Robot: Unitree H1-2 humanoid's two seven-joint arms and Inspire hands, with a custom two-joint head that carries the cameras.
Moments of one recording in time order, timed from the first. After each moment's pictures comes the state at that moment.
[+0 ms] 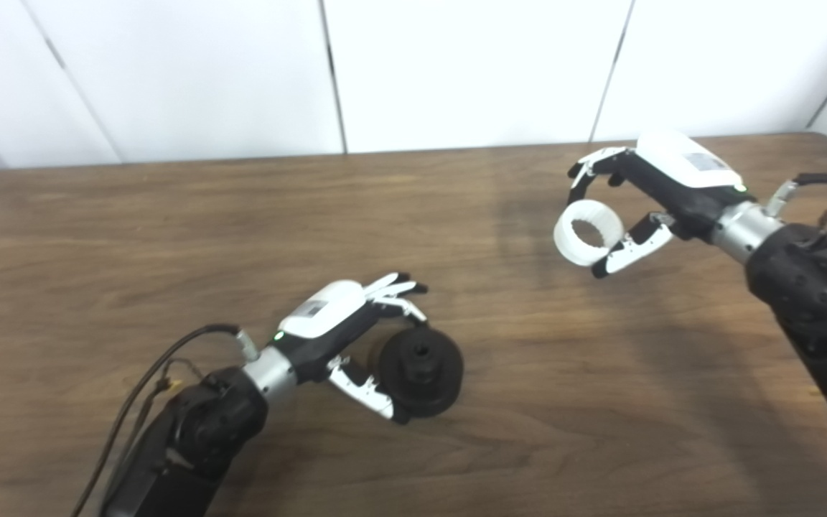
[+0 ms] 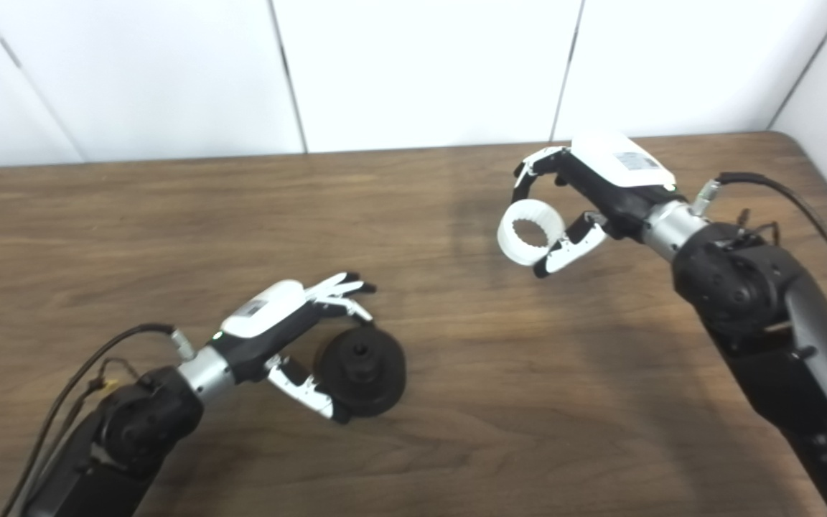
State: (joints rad) left arm -0.20 0.34 -0.39 -0.05 0.52 -0.17 -0.39; right arm -0.30 -0.64 0.17 -0.35 -0.53 0.18 0.43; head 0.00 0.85
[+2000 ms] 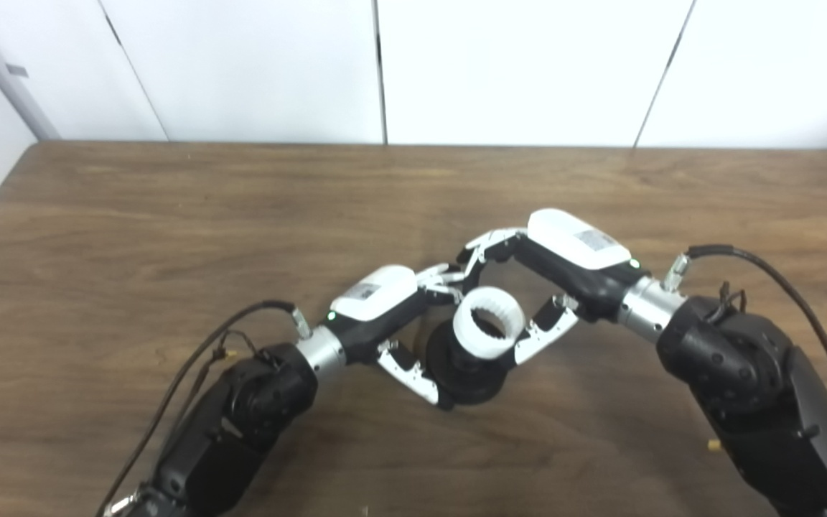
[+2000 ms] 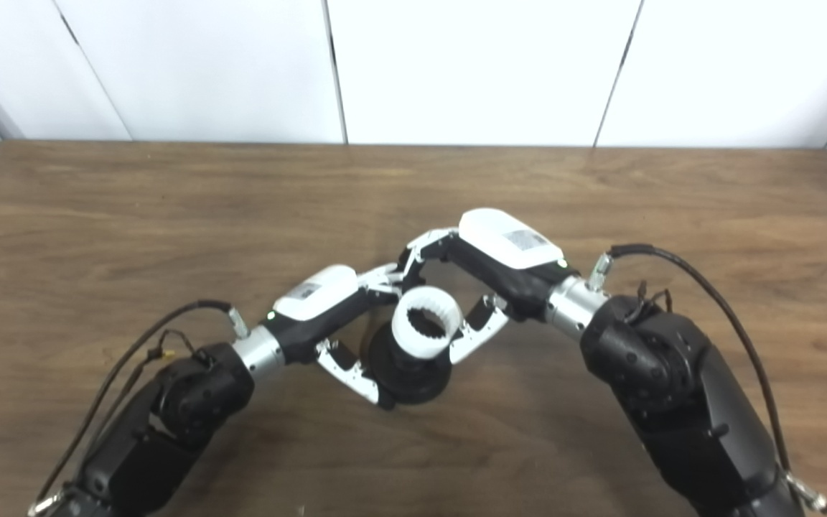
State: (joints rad) left arm -0.22 0.30 -0.42 -0.03 0.55 -0.15 -0.36; right arm -0.27 -0.38 0.33 -0.44 -0.58 0.16 0.57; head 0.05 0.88
